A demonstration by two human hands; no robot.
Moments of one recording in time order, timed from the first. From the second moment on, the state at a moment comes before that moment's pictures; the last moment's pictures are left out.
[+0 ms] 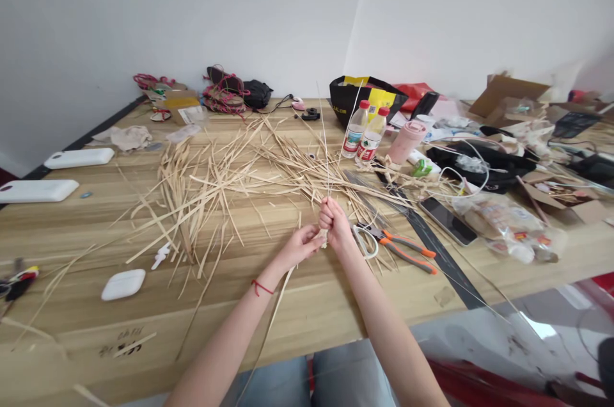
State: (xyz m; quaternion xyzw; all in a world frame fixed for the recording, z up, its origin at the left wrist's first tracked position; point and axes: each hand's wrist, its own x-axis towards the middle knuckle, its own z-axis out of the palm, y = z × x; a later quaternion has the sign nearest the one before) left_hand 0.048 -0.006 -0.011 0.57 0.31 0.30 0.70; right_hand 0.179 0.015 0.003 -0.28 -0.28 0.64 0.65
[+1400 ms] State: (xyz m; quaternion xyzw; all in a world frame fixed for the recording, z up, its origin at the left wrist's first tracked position) left_hand -0.005 0.020 -0.001 0.70 0.49 0.39 0.35; right_hand 0.166 0.001 -0.004 -0.54 -0.51 0.27 0.61
